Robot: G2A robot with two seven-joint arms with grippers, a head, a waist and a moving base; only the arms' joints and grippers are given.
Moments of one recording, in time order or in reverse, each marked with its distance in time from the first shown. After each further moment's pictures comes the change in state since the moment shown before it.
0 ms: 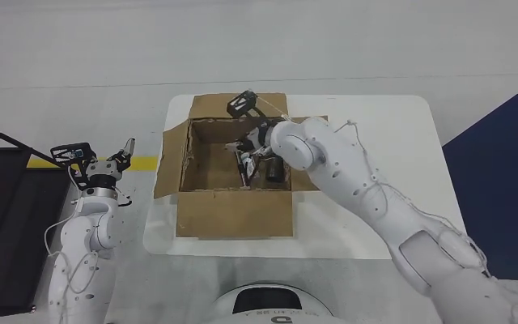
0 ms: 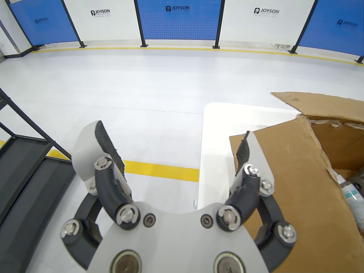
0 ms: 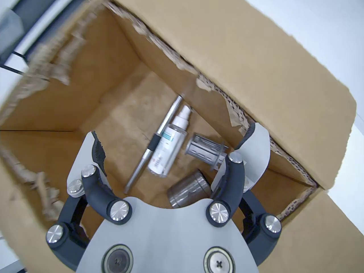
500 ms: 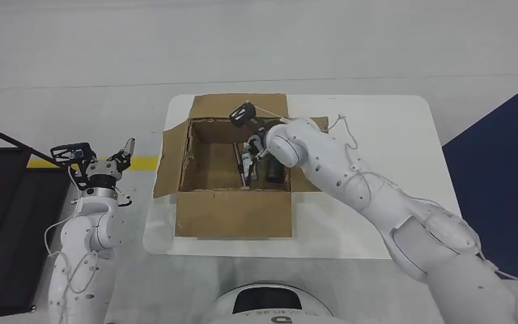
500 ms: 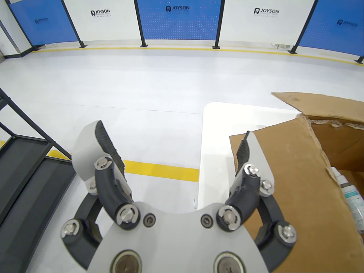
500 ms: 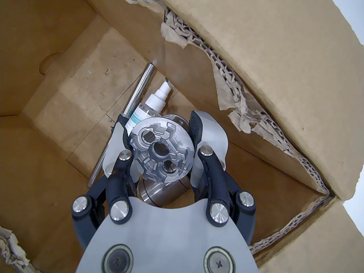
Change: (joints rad) left arm 0.000 0.000 0.000 0.000 0.000 0.000 0.000; right arm 0.177 -0.086 -0.268 0.325 -0.058 0.109 0.062
